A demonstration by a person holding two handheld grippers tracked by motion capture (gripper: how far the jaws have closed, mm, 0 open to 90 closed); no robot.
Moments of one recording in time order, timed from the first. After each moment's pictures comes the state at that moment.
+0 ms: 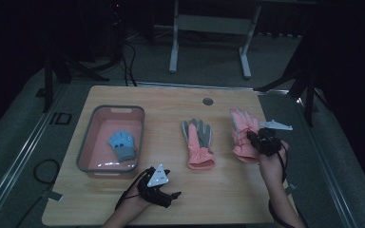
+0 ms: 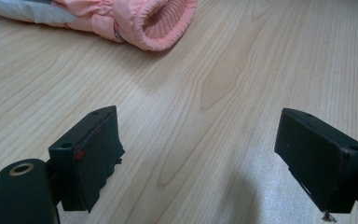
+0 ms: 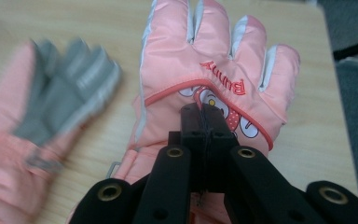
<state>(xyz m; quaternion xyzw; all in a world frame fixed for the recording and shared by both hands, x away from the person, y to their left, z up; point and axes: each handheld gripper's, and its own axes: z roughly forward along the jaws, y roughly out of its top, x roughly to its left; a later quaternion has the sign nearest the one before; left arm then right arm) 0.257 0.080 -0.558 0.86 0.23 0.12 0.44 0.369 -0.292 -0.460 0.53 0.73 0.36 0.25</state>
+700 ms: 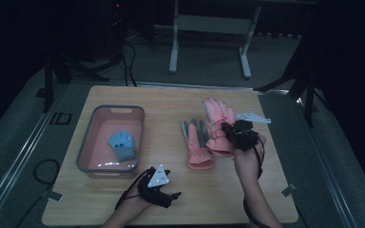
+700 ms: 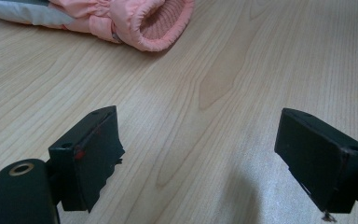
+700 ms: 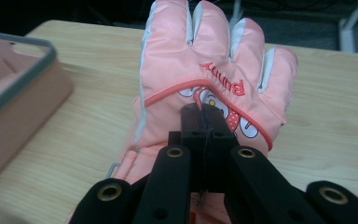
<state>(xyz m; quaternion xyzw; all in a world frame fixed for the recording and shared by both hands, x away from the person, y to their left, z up) 0.256 0.079 -0.557 0.86 0.23 0.12 0.44 0.350 -0.202 -0.415 0.51 0.72 0.41 0.23</state>
